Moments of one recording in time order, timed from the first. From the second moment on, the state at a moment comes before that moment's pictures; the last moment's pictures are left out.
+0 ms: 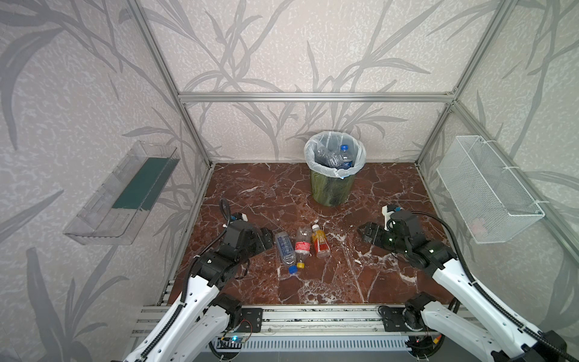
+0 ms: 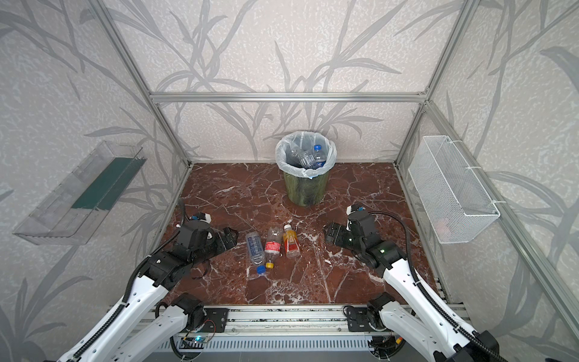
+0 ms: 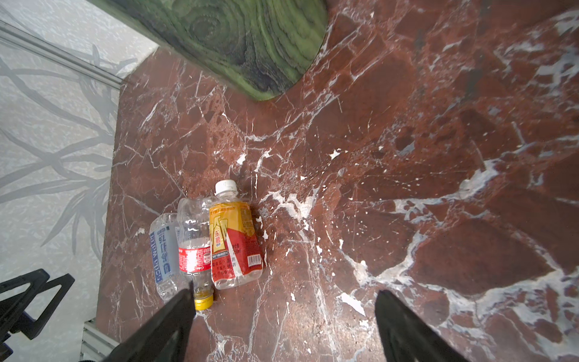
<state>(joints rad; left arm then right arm) -0.41 0.72 0.67 -0.73 -0.06 -0.80 0.47 0.88 0.69 -0.56 -0.11 0.74</state>
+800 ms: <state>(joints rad) -0.48 0.89 0.58 -0.58 0.06 -0.88 0.61 0.96 0.61 -0.44 -0.10 0.82</state>
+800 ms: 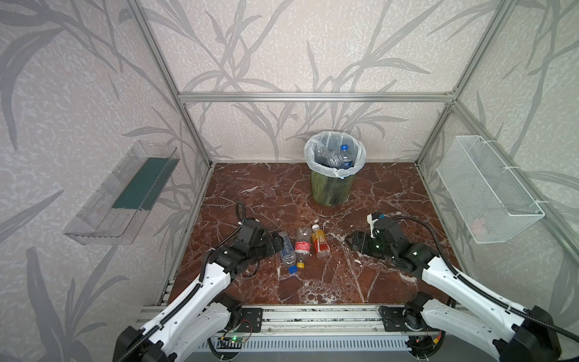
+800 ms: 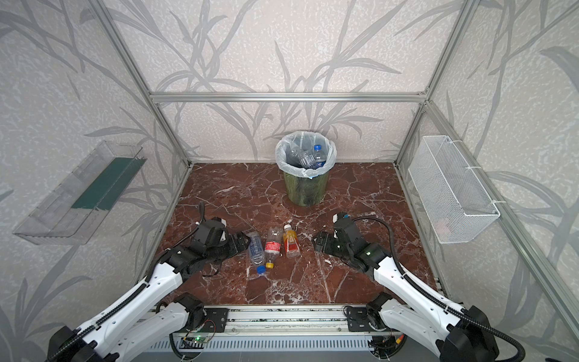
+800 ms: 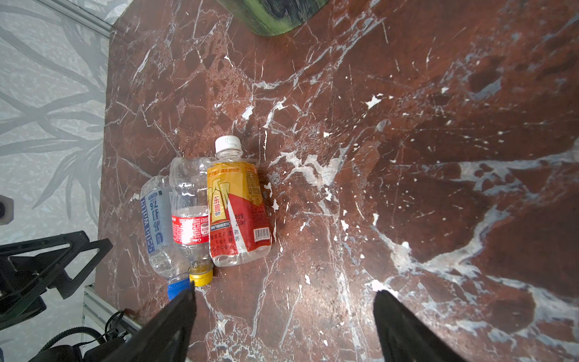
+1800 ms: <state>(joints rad) -0.60 1.24 0.68 -0.53 -0.01 -0.92 0.62 0.97 0.58 -0.42 -0.10 0.82</state>
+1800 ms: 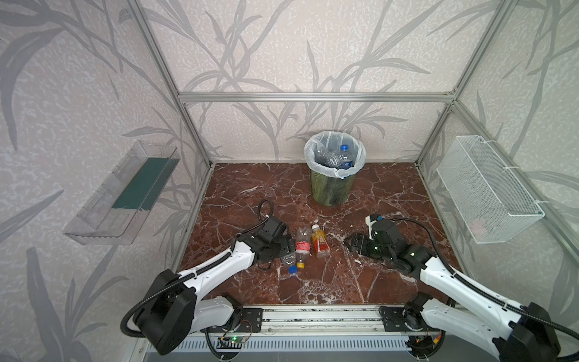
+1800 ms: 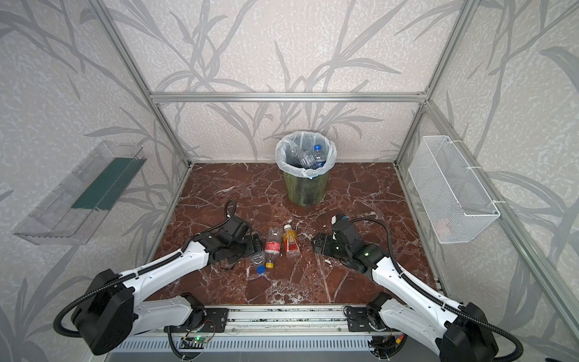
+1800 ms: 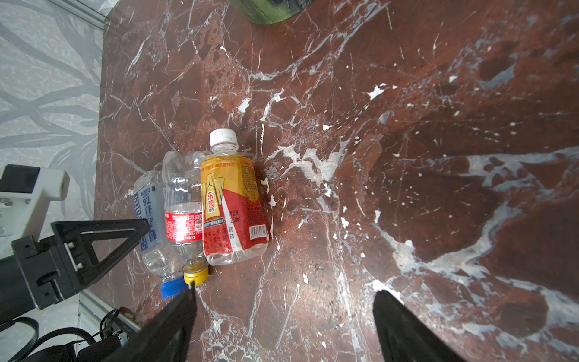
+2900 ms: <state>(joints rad) -0.60 1.33 0.71 -0.57 -0.07 -0.87 0.63 0.97 0.56 -0.40 -0.10 0.82</state>
